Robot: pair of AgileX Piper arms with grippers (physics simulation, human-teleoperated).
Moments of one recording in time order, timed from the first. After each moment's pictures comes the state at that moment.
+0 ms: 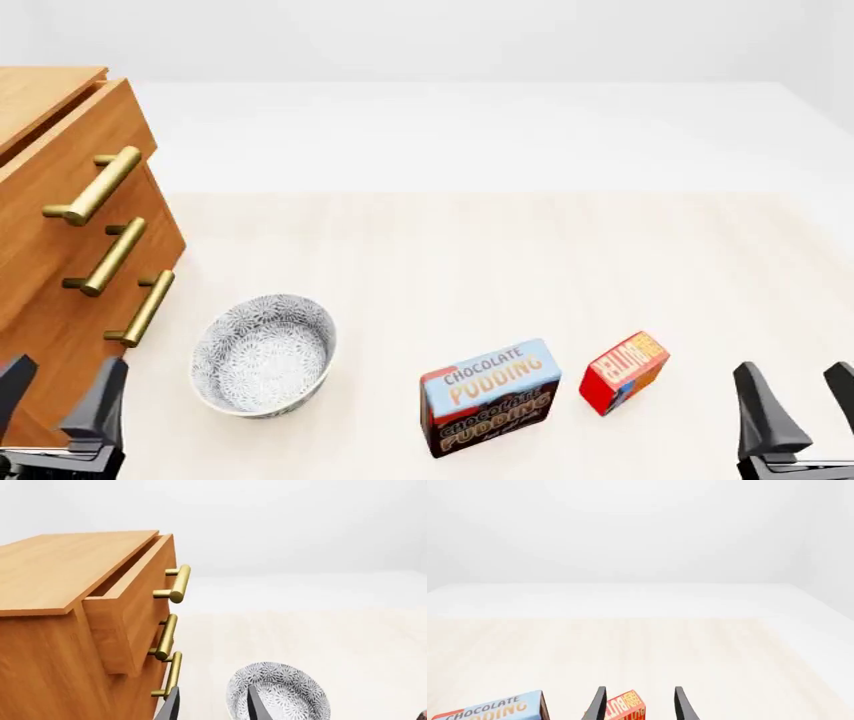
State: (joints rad) left arm 0.00 0.11 0.00 -0.08 0.04; right arm 0.00 0.01 0.00 0.00 0.00
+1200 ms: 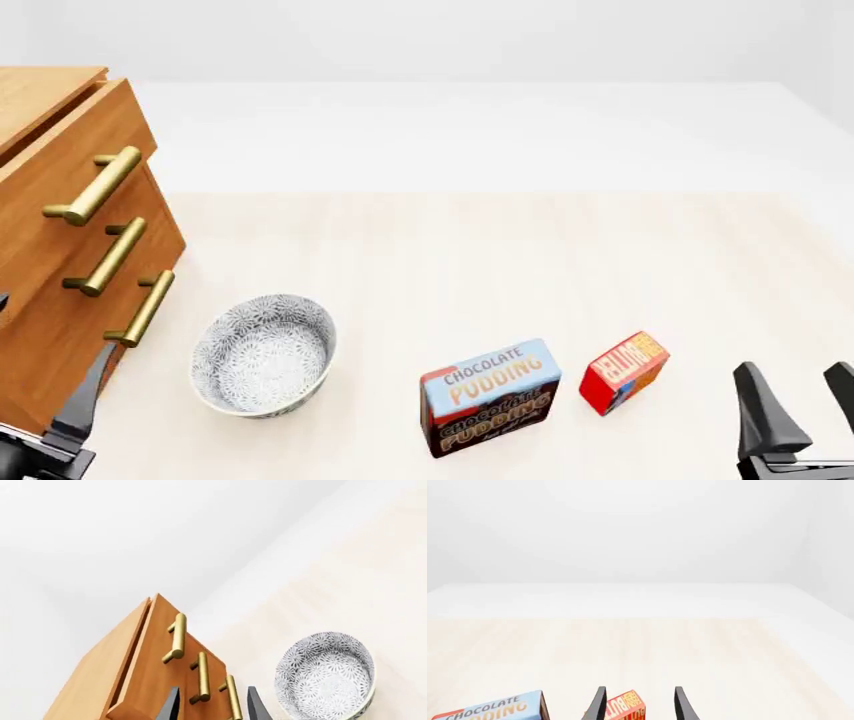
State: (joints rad) left arm -0.11 0.17 -0.29 0.21 0.72; right arm 0.00 0.01 0.00 0.00 0.00
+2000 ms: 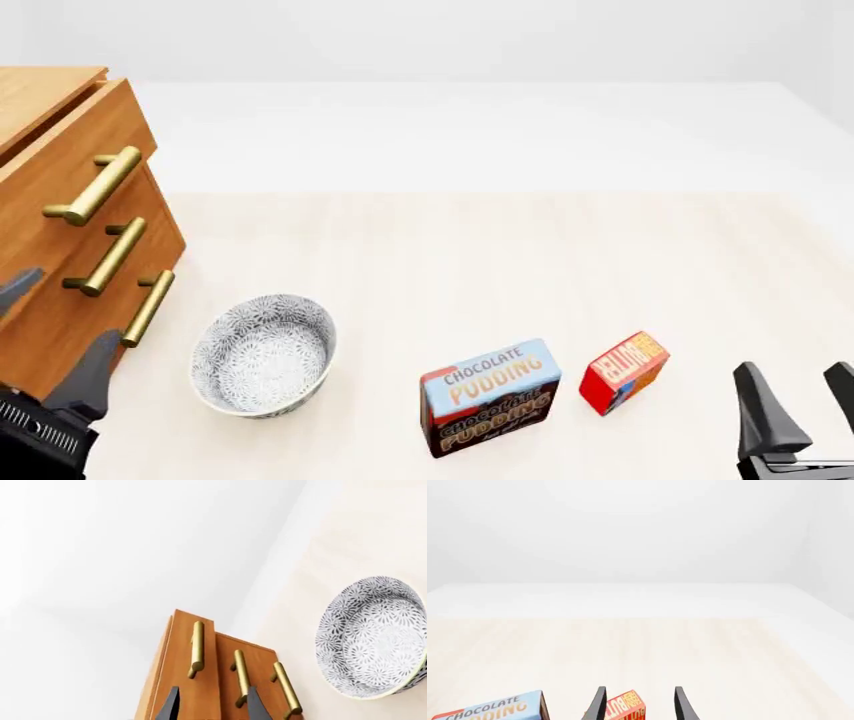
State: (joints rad) left arm -0.08 0.31 -0.26 0.05 1.18; right arm 0.00 0.01 0.00 0.00 0.00
